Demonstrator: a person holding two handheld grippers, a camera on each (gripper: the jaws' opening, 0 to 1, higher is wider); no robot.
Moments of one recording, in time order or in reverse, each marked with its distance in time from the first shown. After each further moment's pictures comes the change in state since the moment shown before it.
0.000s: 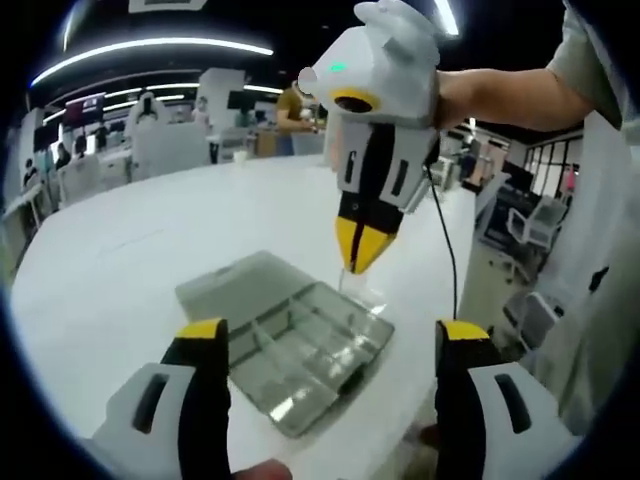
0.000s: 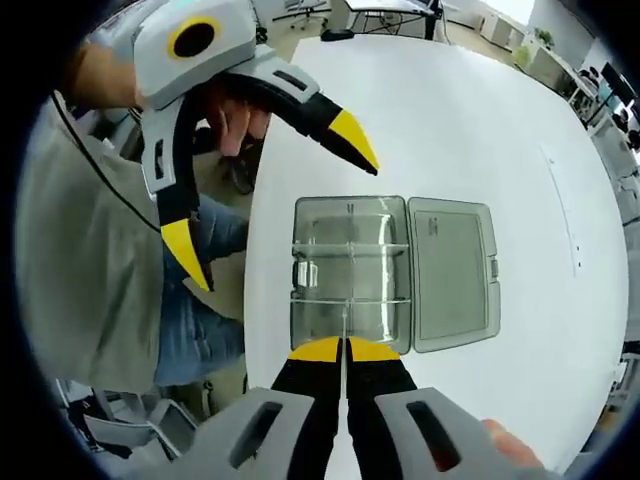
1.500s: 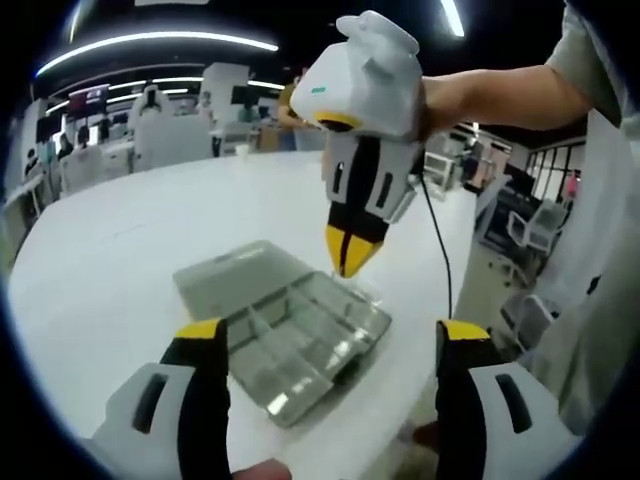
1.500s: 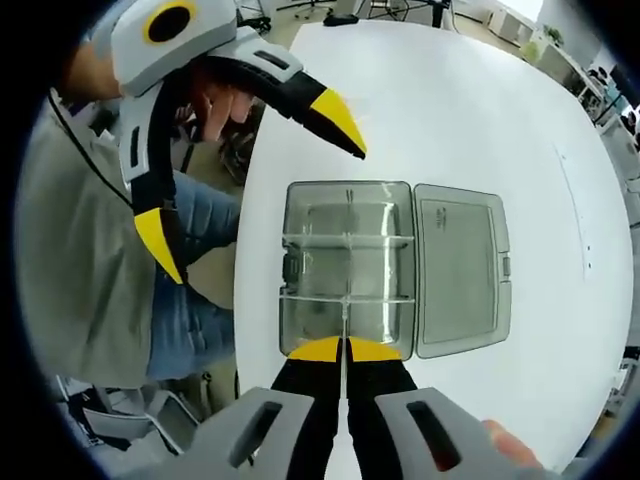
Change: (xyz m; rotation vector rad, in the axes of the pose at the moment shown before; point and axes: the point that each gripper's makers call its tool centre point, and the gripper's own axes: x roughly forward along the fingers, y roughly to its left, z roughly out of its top) left arm 0.000 -0.001 -0.011 -0.027 0.011 0.005; right arm 0.020 -0.006 -0.008 -0.017 0.048 0.013
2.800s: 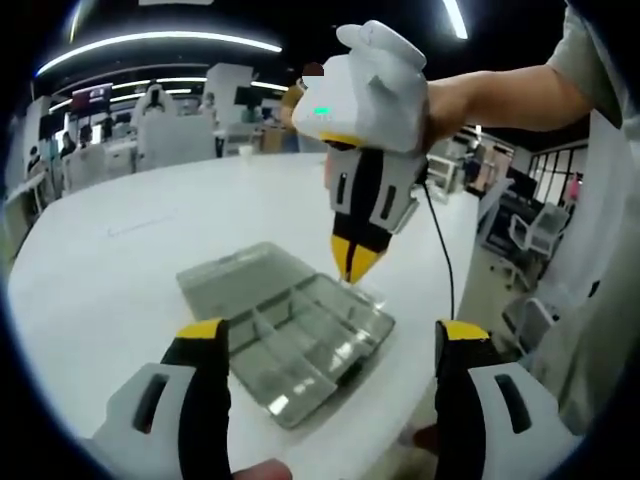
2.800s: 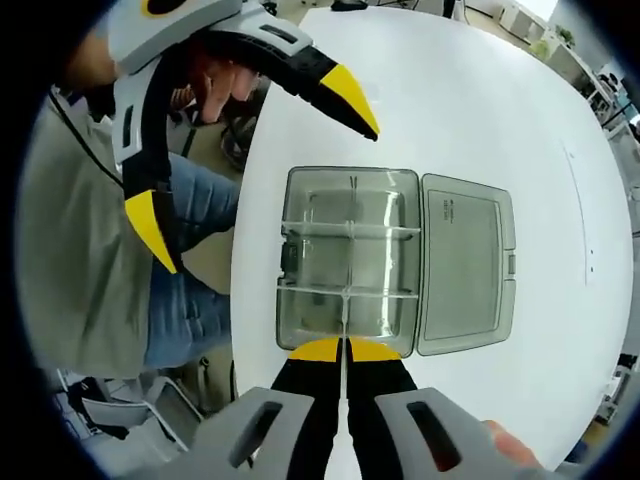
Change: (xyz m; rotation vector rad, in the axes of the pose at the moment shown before) left arm -0.001 0.005 0.001 -0.012 -0.009 0.008; right arm 0.007 -0.001 -0.004 -0.028 0.063 0.006
